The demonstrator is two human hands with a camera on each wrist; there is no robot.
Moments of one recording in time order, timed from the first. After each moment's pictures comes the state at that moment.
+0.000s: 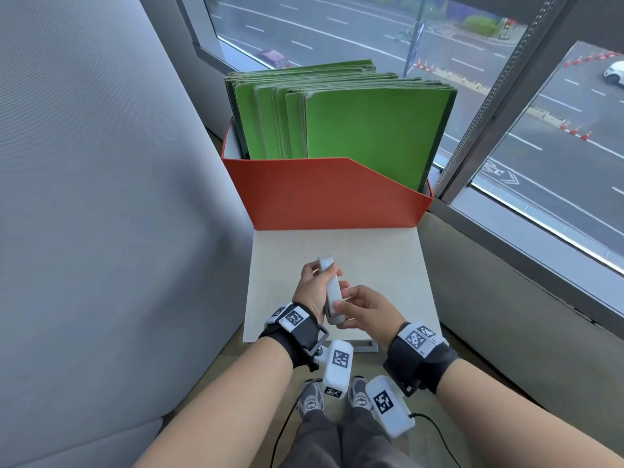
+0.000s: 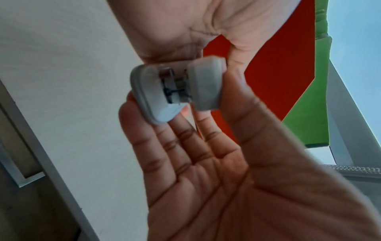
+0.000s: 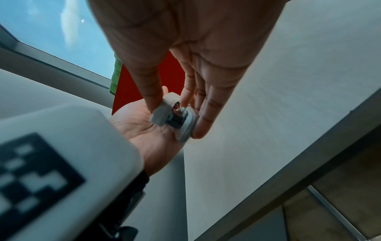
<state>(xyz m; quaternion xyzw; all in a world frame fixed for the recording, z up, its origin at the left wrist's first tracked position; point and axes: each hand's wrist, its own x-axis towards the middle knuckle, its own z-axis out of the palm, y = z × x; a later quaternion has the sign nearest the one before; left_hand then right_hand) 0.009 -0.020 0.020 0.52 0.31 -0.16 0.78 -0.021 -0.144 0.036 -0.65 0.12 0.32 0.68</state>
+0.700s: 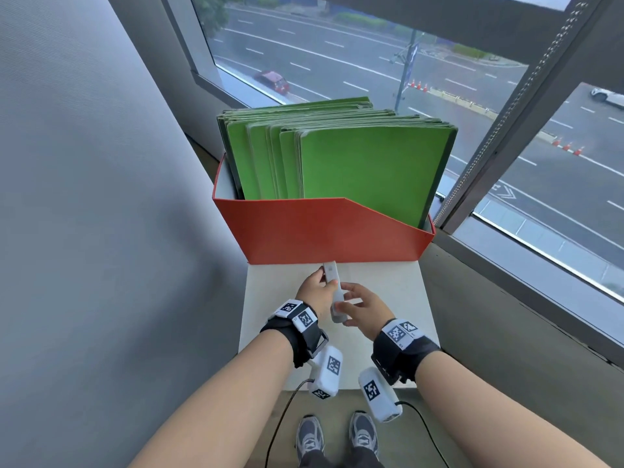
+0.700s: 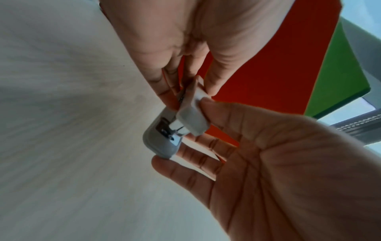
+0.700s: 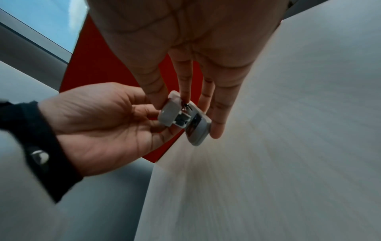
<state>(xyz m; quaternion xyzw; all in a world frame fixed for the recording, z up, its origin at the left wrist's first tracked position) 0.088 -0.013 0.019 0.77 0.18 -0.22 0.57 0.062 -0.138 0.016 -0.74 0.11 0.26 0.60</state>
